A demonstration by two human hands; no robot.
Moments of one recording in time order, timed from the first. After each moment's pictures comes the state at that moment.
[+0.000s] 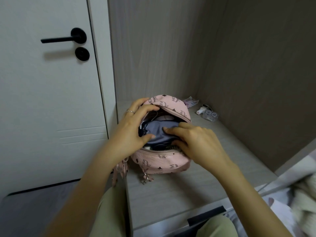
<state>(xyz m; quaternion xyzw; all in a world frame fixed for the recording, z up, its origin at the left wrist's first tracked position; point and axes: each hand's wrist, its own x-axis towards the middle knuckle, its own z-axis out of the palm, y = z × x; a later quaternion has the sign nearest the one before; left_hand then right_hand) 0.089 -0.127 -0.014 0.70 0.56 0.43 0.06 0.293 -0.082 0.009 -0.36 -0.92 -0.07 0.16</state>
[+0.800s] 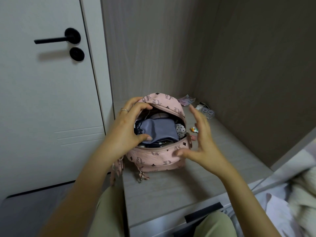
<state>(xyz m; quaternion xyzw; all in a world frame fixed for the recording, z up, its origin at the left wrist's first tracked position) 0.097 -0.128 -0.008 0.68 0.60 0.42 0.06 0.327 -0.071 -0.027 -0.30 -0.84 0.28 0.36</state>
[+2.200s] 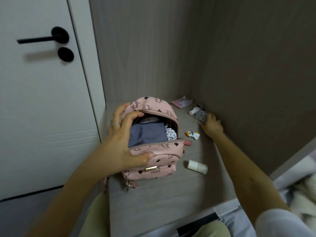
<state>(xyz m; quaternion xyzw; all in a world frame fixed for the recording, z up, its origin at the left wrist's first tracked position) 0.111 -0.127 -0.022 0.70 0.59 0.38 0.10 0.381 0.176 -0.113 -0.65 -0.74 0.07 0.14</state>
